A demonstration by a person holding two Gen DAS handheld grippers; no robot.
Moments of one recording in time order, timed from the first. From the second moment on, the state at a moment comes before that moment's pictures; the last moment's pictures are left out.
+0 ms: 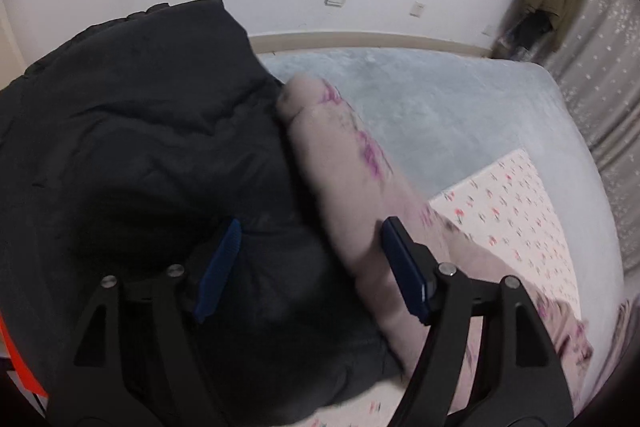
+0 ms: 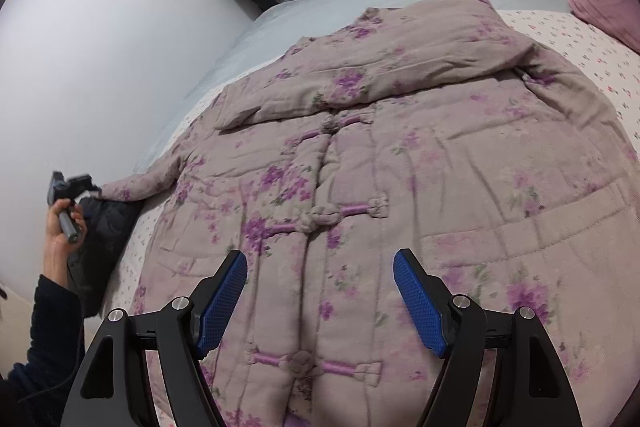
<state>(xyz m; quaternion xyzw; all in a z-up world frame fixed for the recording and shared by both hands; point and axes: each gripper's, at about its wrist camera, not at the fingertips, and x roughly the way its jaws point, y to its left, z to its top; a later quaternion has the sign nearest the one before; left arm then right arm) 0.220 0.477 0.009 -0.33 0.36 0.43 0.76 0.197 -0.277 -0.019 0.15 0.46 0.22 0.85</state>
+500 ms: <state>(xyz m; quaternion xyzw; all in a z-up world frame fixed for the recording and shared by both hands) 0.209 0.408 0.119 -0.34 0.17 0.28 0.88 0.205 -0.342 -0.007 0.25 0.43 0.18 0.85</state>
